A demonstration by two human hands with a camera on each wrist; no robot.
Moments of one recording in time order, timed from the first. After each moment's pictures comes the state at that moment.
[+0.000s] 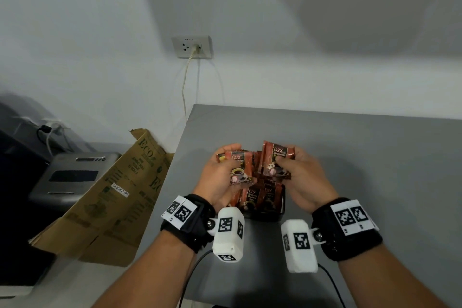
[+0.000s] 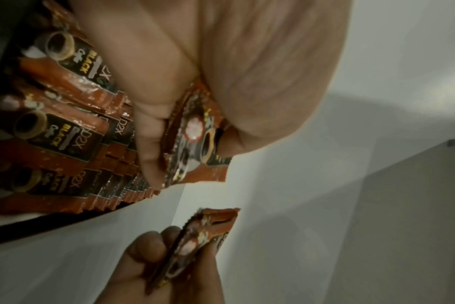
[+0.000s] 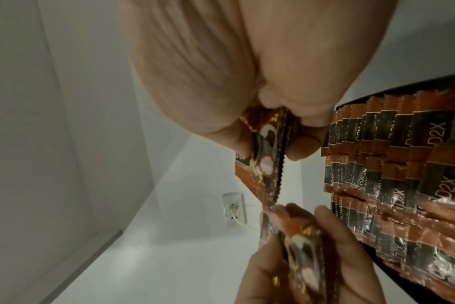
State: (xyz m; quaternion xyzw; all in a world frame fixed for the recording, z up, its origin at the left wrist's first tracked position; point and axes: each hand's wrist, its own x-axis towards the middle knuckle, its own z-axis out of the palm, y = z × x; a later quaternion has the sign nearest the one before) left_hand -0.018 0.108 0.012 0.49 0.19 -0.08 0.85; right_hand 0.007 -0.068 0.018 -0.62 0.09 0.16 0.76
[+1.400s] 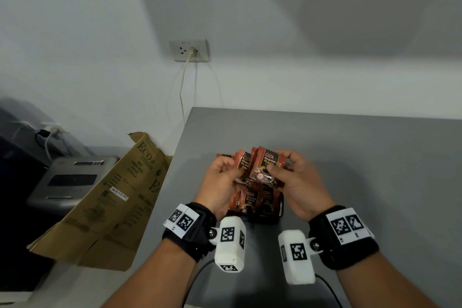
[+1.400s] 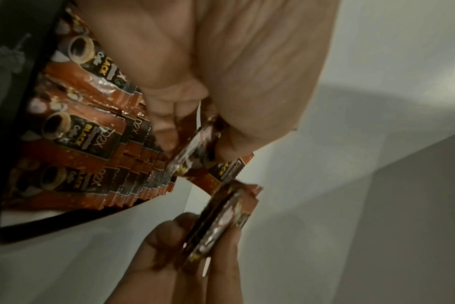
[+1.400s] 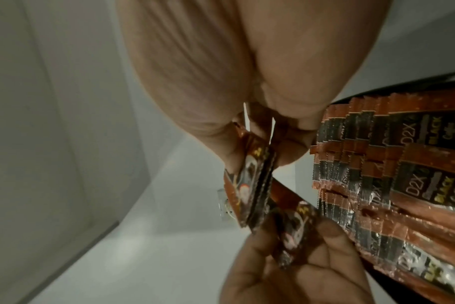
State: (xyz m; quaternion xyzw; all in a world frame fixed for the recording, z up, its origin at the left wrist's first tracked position) left_hand -0.019 0.098 -0.006 0.54 0.19 -0.03 0.82; right_hand -0.005 -0.068 0.016 -0.57 0.06 0.15 0.81
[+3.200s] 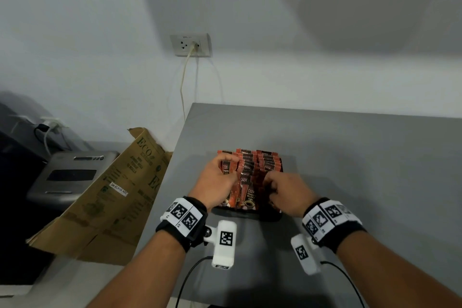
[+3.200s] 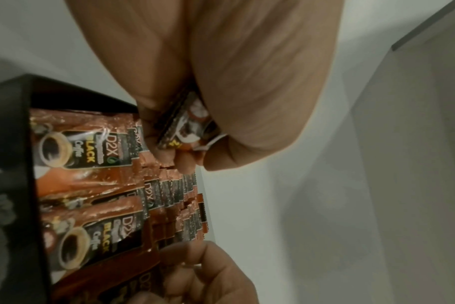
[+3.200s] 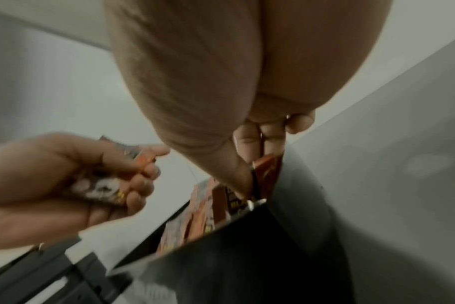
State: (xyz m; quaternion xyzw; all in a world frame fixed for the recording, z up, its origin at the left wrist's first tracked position) left_hand -0.020 0.125 -0.015 0.76 0.15 -0.08 0.62; right_hand 0.016 -0.080 -0.039 -0.94 -0.18 0.17 0.22
